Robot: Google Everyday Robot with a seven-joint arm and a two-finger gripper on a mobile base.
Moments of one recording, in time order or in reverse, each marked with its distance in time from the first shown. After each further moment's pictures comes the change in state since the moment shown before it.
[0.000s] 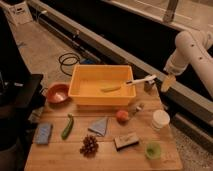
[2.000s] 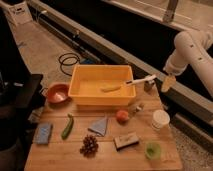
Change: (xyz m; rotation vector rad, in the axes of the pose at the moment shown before) arm -0.011 0.005 0.001 0.005 0.021 -0.099
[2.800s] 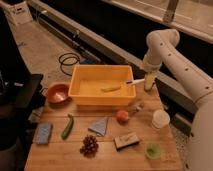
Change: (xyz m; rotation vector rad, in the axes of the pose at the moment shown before) arm -0.103 -0.014 0.041 -0.049 -0.032 -0.321
